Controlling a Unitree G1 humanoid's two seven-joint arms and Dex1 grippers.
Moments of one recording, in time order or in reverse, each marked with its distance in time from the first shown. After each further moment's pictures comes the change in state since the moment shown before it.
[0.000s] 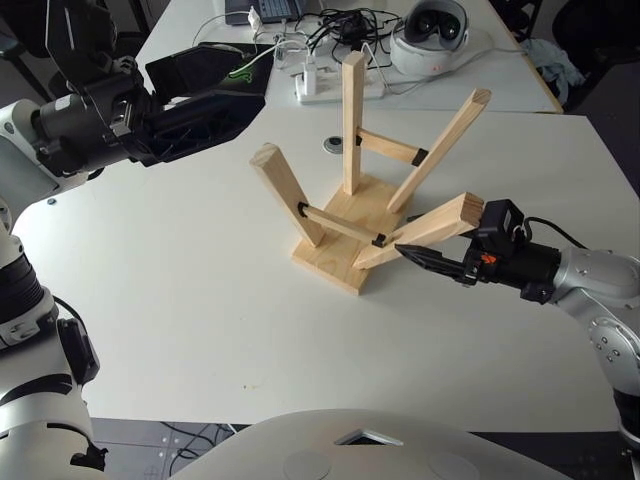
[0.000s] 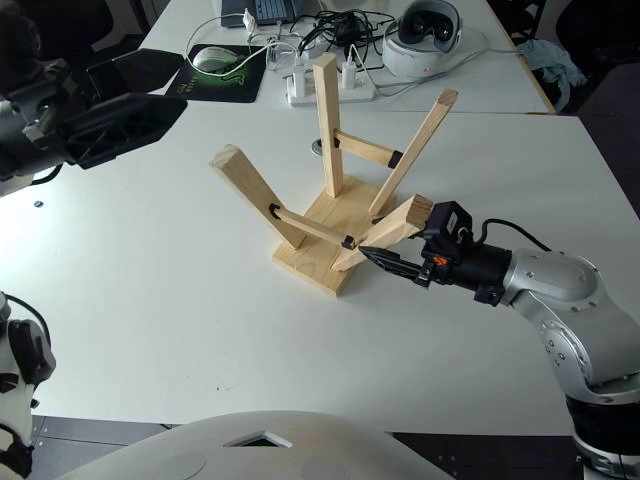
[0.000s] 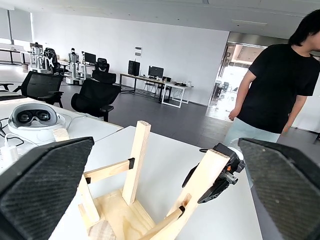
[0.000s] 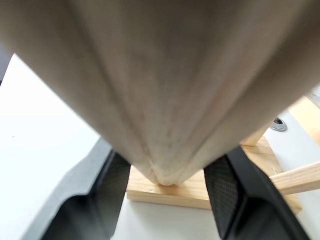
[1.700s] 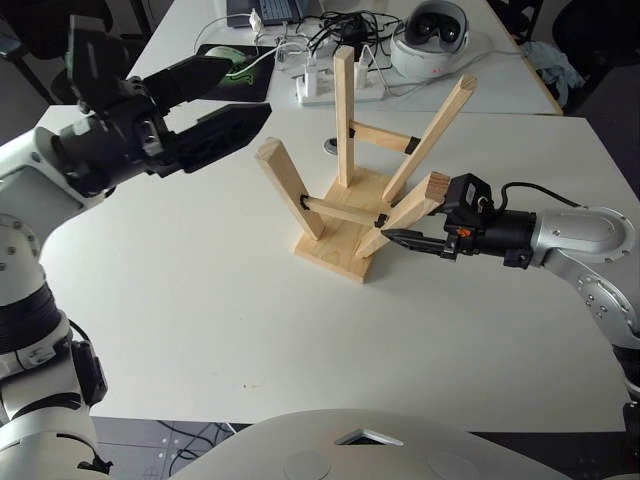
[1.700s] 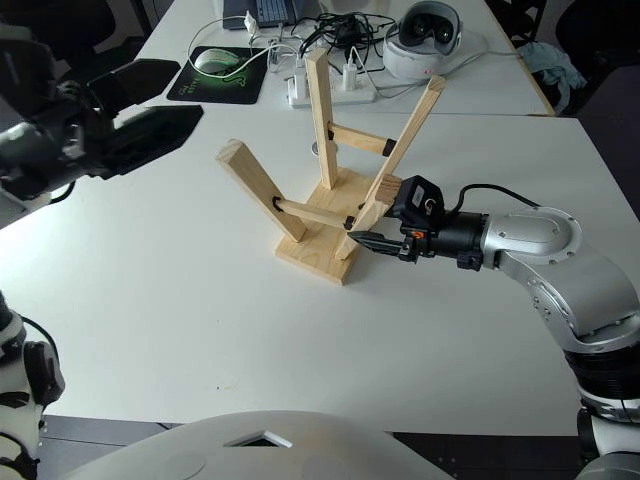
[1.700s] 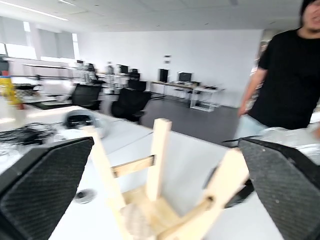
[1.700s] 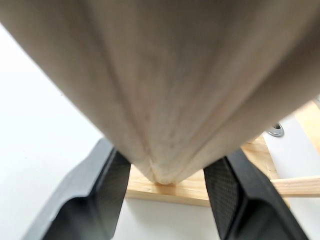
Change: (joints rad) left arm 0.128 -0.078 -0.078 -0.151 0.219 -0.198 0.217; right arm -0.278 -0.113 0.240 0.097 -0.037 0.072 -0.050
